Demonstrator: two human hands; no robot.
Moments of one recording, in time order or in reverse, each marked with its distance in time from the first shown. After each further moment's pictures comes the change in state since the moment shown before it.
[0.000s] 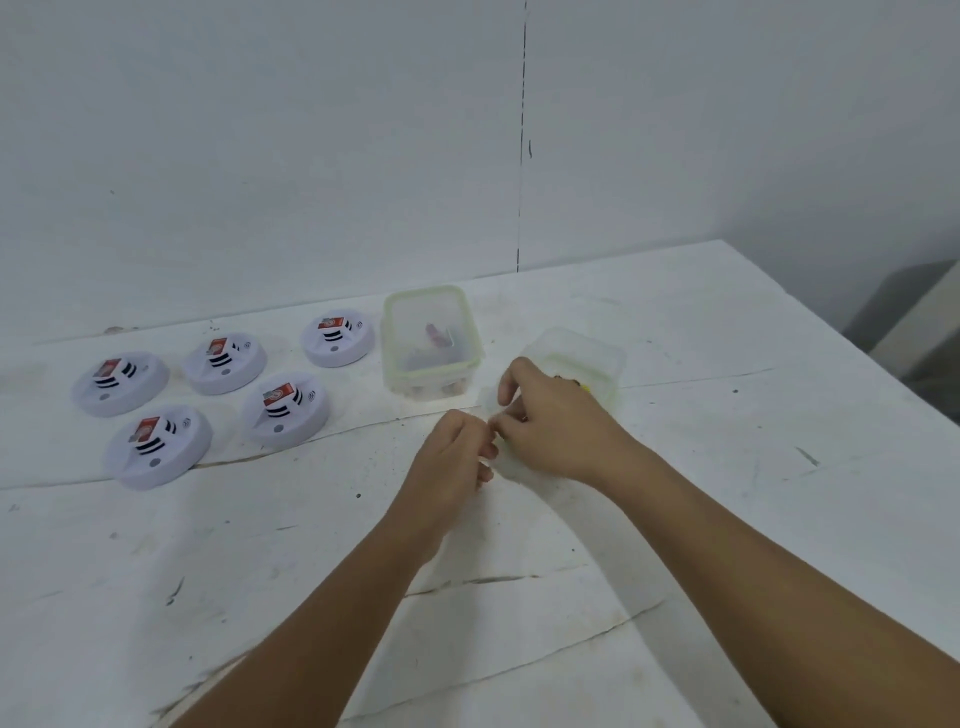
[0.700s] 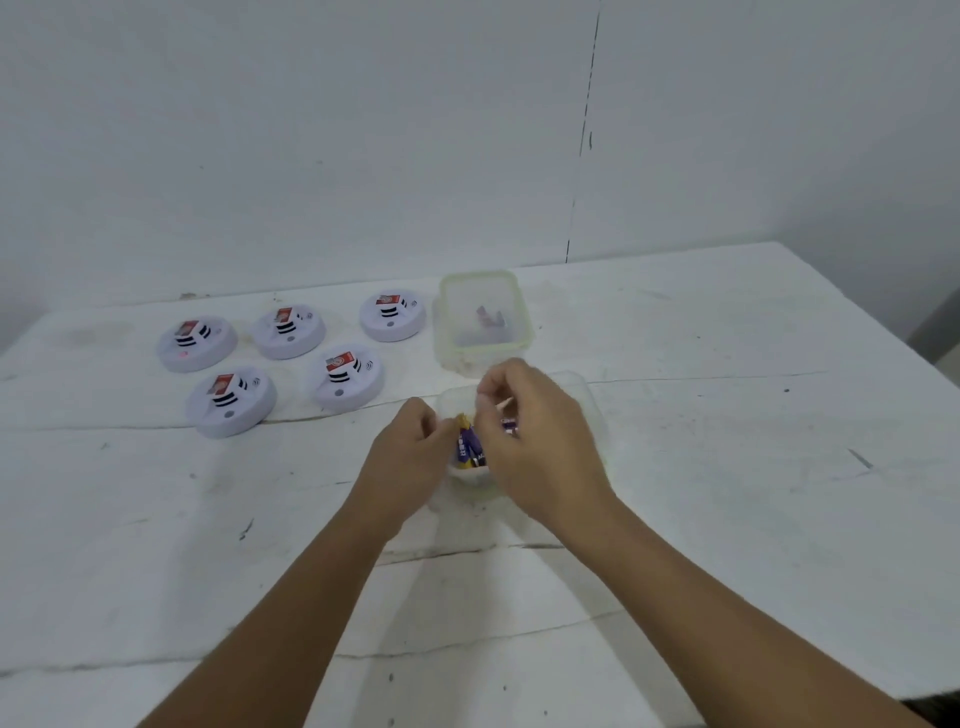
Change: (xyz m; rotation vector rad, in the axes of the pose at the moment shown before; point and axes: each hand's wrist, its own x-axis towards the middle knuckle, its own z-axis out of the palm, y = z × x) left_hand -0.025 -0.015 -0.071 0.248 0.211 0.078; right_hand -0.042 -0.064 0.055 0.255 0.311 -0.129
